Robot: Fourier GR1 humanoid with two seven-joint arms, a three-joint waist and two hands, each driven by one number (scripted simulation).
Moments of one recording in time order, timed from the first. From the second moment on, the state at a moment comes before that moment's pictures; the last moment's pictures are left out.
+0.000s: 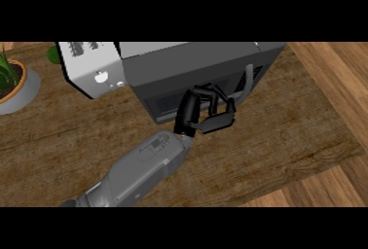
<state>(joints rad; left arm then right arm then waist) -0.83 0.00 -0.75 -0.84 0.77 0.59 -0.48 -0.10 -0.55 -0.28 -1.59 -0.39 0.59 -0.45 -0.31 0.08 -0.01</state>
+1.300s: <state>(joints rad) -0.86 0.00 -0.79 -0.80 0.91 0.57 -0.65 -0.21 -0.69 -0.38 -1.49 -0.45 0.63 -0.41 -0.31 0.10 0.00</state>
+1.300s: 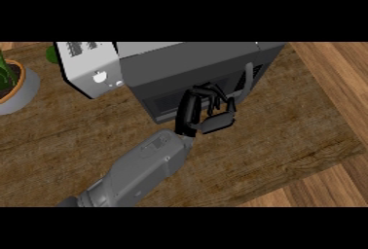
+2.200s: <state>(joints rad) -0.88 0.00 -0.83 -0.79 0.98 0.56 -0.72 -0.27 -0.77 -0.42 -1.40 -0.46 0.65 -0.41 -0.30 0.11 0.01</state>
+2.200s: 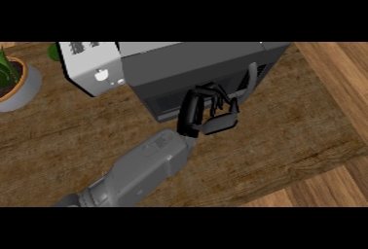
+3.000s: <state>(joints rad) -0.91 0.00 -0.87 -0.78 1.04 0.56 -0.75 -0.33 -0.80 -0.43 -1.30 -0.53 0.68 -0.37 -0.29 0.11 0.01</state>
